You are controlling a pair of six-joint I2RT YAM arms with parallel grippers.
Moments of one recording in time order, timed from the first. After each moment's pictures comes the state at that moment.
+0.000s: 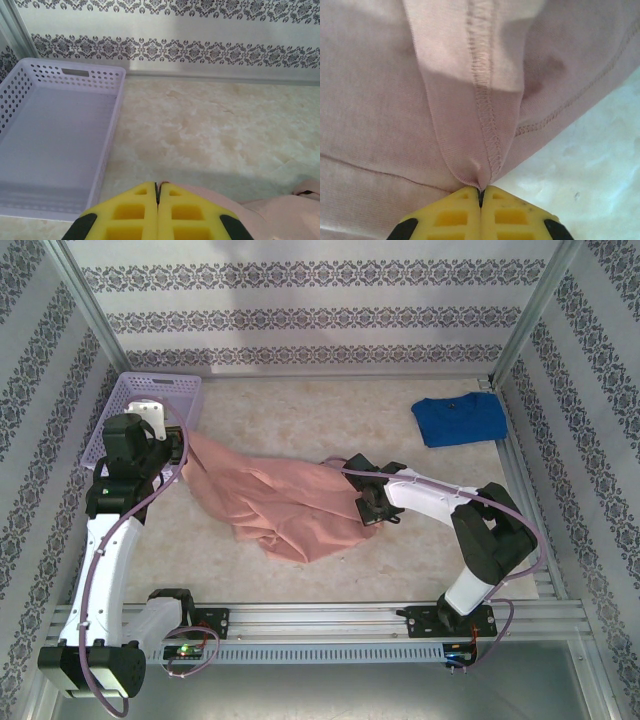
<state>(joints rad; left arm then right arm) 0.07 0.97 1.07 -0.55 0.08 -0.05 0.63 1.65 0.99 -0.79 0.25 0.37</state>
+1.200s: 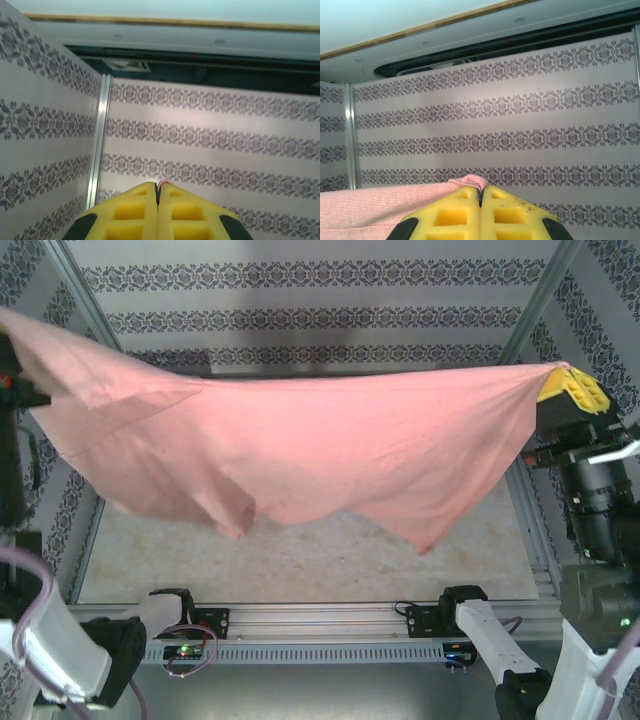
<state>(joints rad) 0.09 1.18 2.37 -0.73 -0.12 -0.05 0.03 0.78 1.71 -0.47 -0.20 0.20</state>
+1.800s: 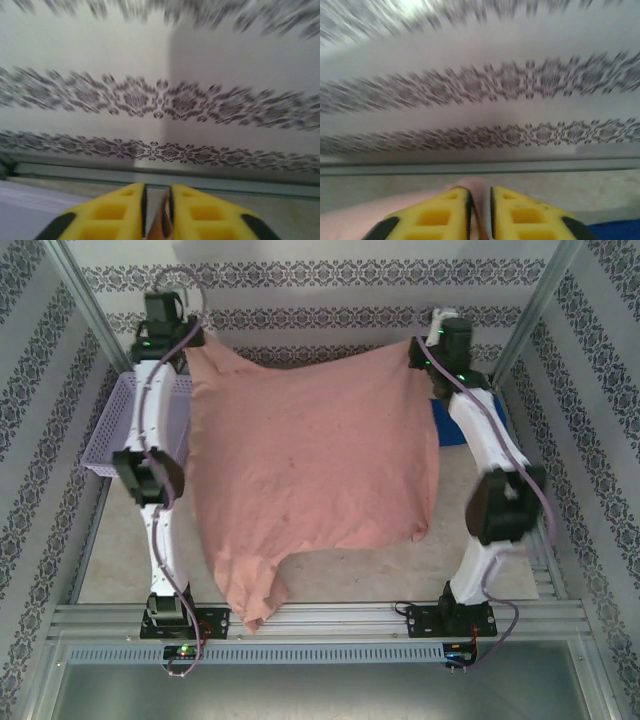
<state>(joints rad) 0.08 2.45 2.70 -0.72 0.01 -0.10 0.07 2.01 1.87 -0.26 -0.04 0.17</state>
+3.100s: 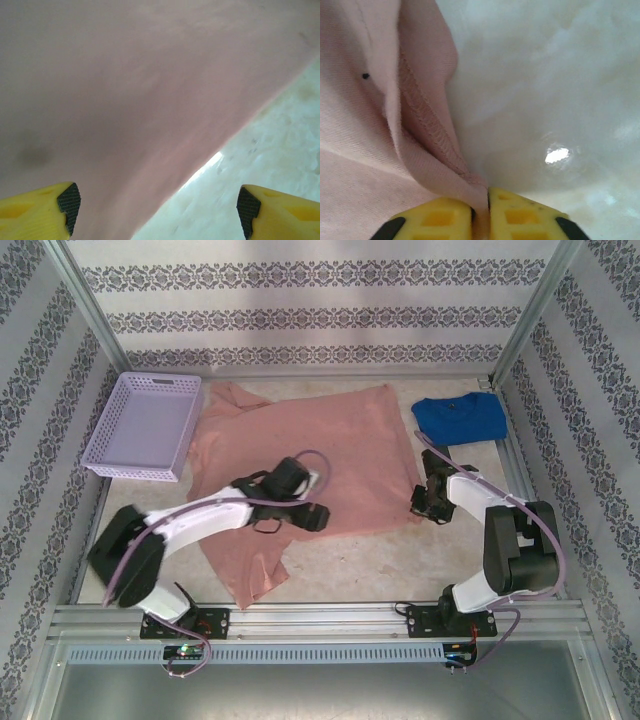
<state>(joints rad) -0.78 1.62 1.04 -0.42 0.13 -0.32 0.09 1.52 0.80 -0.66 -0.01 0.49</state>
